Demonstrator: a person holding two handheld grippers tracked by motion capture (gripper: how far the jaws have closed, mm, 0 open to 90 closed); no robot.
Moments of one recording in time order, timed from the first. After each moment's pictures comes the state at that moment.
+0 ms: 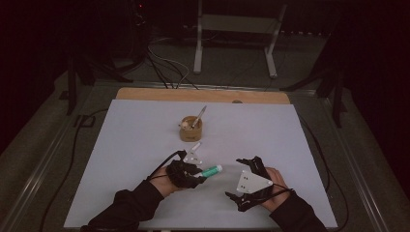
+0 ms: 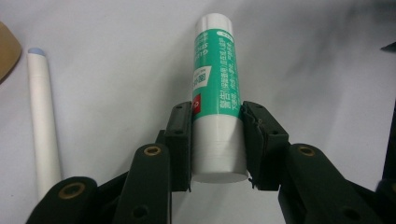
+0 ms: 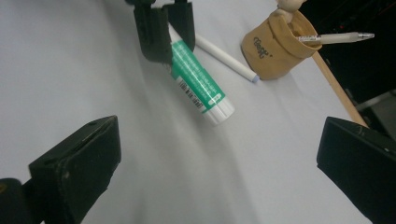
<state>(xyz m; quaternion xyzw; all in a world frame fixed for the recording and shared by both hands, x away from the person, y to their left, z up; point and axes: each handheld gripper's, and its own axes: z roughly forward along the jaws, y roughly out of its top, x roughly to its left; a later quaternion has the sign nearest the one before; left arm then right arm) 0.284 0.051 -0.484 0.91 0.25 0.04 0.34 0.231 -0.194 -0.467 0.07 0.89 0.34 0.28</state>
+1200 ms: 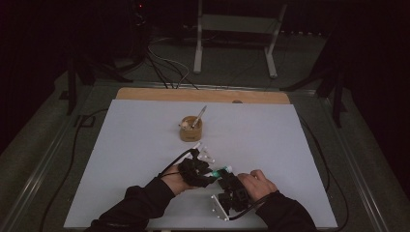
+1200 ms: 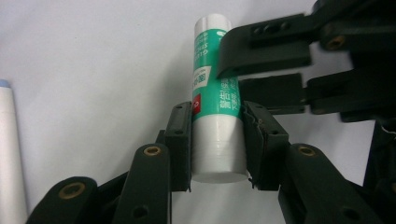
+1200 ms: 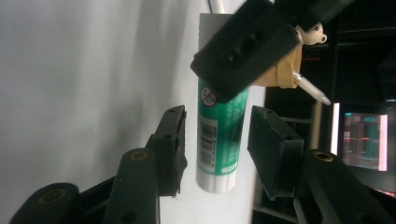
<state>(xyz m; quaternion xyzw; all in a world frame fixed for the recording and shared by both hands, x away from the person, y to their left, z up) 0.286 0.019 -0.475 0.91 0.24 0.02 0.33 0.211 -0.139 -0.511 -0.14 0.85 0.12 0.49</state>
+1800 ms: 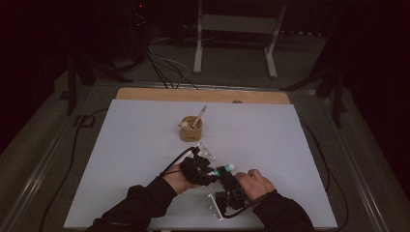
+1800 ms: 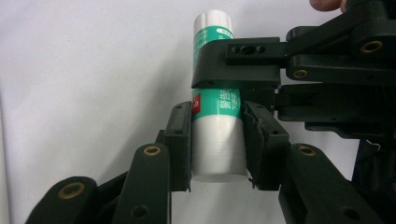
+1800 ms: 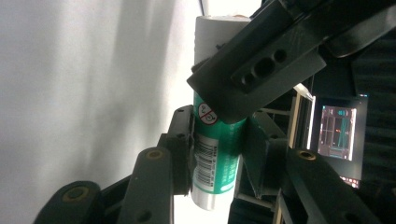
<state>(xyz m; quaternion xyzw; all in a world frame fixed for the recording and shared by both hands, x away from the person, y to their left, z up) 0.291 0.017 -0.474 0.90 0.26 0.00 0.34 0.216 -0.133 -0.519 -0.14 0.84 0.08 0.52</state>
